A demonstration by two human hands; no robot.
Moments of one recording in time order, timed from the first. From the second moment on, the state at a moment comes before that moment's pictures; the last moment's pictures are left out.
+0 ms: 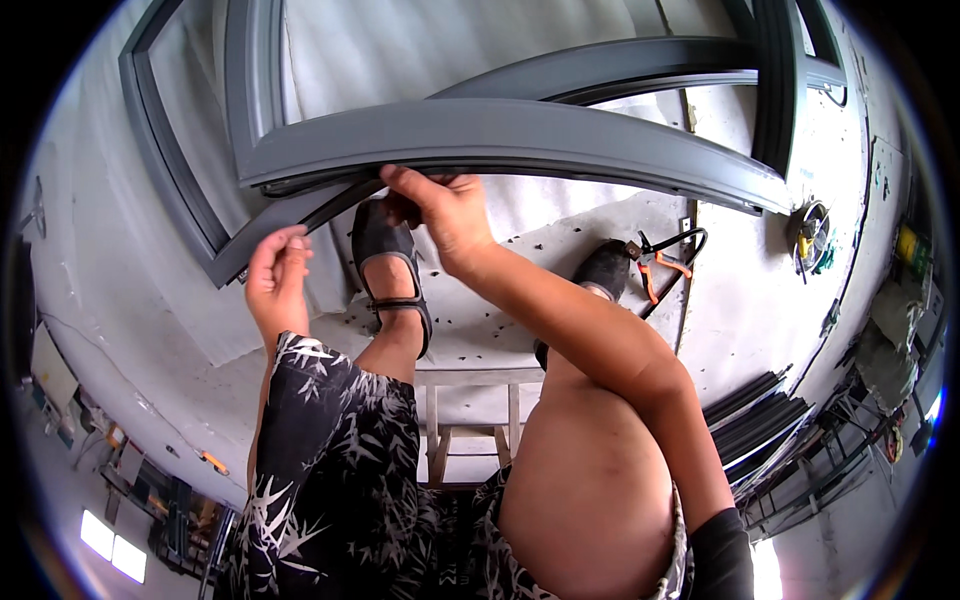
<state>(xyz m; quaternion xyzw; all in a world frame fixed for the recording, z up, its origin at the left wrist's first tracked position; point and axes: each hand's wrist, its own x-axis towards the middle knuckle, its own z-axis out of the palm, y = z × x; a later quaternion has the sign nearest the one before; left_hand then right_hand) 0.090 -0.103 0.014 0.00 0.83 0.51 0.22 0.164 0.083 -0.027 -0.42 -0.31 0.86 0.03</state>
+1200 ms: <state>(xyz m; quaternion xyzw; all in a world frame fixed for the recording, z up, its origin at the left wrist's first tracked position) 0.137 -0.025 -0.007 -0.12 0.60 0.51 0.61 0.270 0.141 -0.040 -0.34 -0.33 0.88 0.00</state>
